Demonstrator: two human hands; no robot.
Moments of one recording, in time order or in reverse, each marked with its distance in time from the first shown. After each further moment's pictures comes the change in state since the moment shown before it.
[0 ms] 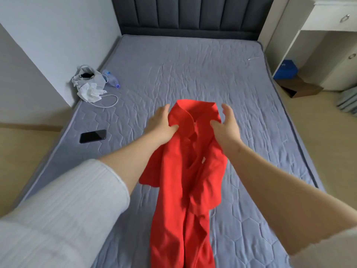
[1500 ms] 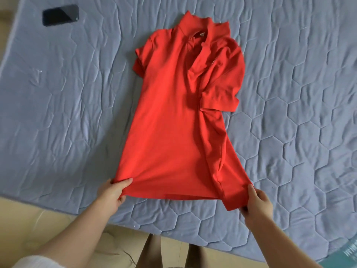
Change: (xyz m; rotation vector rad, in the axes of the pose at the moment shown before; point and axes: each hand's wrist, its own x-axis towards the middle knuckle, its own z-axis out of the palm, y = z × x) left_hand -0.276 -0.286 0.237 -0.836 0.100 -1.336; right_hand -0.242 0.385 -0.003 0.311 0.265 1.125
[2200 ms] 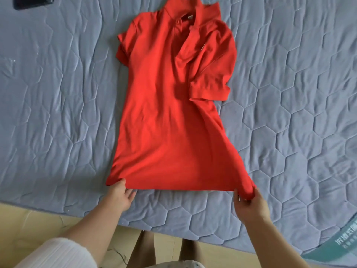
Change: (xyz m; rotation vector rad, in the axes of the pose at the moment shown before) left_hand 0.007 -0.035 0.050 -0.249 0.023 -0.251; right_hand 0.026 0.006 -0.005 0.518 -0.093 0.349
